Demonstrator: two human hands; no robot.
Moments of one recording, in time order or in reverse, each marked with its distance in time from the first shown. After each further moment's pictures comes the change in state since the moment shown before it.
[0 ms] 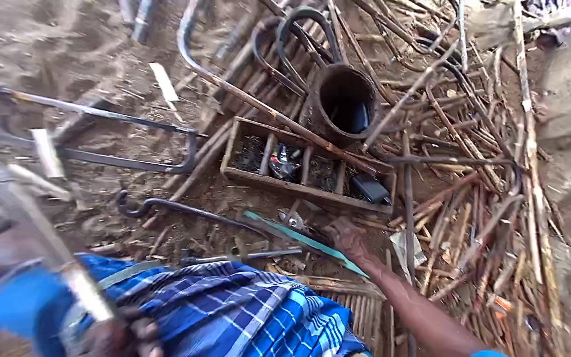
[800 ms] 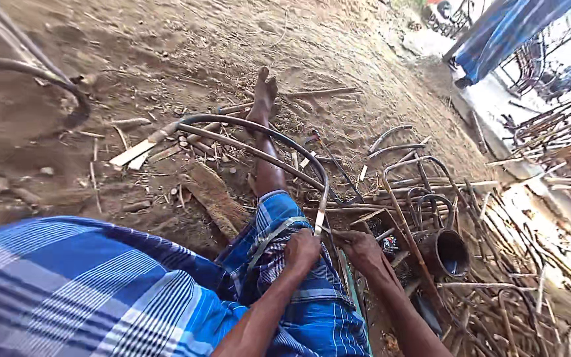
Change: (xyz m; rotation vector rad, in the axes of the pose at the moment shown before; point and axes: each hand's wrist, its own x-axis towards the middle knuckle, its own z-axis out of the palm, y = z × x) left_hand 0.045 -0.008 0.015 0.668 0.330 -0.235; right_hand 0.052 -0.308 -0.031 -0.271 -0.276 -0.452
